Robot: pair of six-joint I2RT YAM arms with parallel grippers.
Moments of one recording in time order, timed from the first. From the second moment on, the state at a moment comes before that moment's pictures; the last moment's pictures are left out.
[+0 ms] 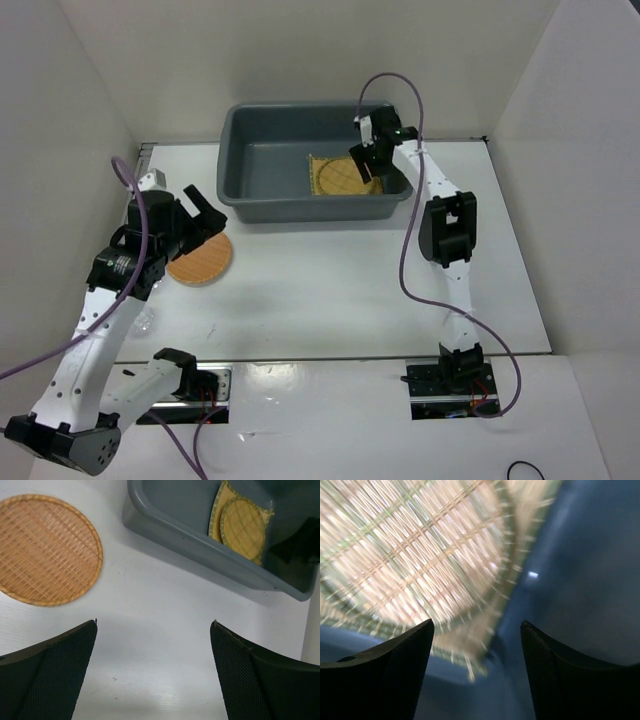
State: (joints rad) left arm -0.23 0.90 1.15 -0.81 -0.16 -0.73; right arm 0.25 2.38 2.24 -0.83 -0.01 -0.22
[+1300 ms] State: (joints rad) left arm -0.37 0.72 0.26 -0.40 -0.62 -1.88; right arm -0.09 1.21 1.04 -0.72 -0.12 -0.11
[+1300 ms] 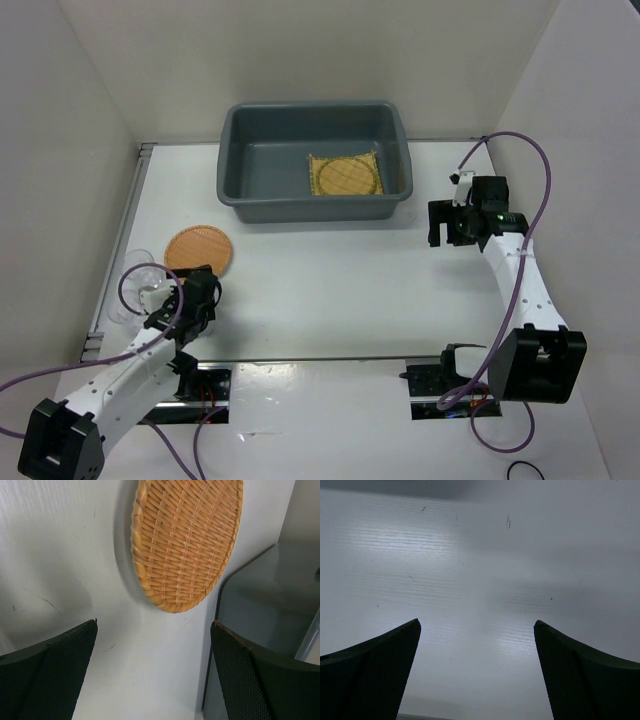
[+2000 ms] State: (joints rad) left arm -0.25 0.97 0.21 -0.03 -0.63 -1.91; right arm -0.09 1.21 1.04 -0.72 -0.14 -0.14
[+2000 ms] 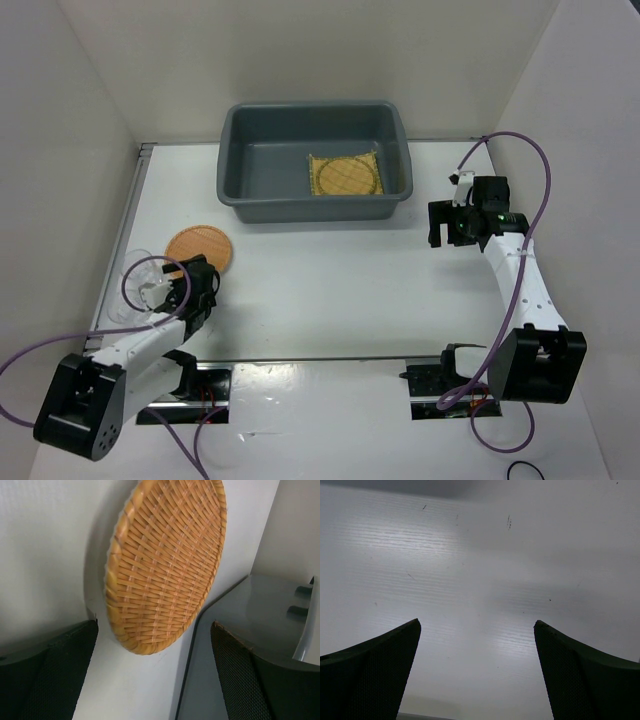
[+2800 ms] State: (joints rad) left arm -0.22 1.19 0.32 0.10 -0.50 -1.87; right arm -0.11 1.21 1.04 -0.72 -0.14 -0.14
